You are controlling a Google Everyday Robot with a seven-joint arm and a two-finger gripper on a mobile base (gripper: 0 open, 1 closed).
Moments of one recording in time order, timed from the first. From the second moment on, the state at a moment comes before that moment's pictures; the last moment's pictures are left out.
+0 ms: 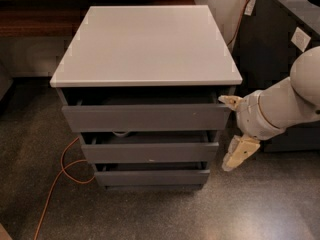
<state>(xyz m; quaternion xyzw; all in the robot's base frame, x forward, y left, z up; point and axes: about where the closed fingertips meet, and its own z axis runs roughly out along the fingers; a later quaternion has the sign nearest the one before) 0.473 -0.175 0.809 -0.66 0.70 0.03 0.27</state>
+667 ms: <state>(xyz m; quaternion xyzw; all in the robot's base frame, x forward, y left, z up) 0.472 -0.174 0.812 -0.67 0.70 0.02 0.26</state>
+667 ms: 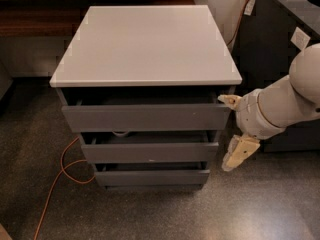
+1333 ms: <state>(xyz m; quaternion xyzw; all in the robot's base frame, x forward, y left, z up) 0.478 -0.149 0.711 -0.68 0.69 0.07 0.24</state>
